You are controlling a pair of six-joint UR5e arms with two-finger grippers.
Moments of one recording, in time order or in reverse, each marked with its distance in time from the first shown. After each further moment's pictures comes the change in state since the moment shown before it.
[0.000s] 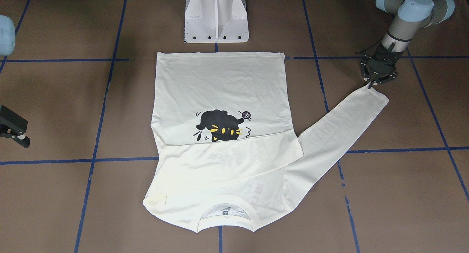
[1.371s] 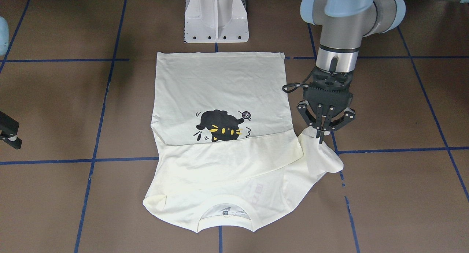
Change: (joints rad) left arm -0.204 -0.968 0.053 0.785 0.163 -0.143; right arm 0.021 -0.007 -0.002 -0.021 0.000 0.007
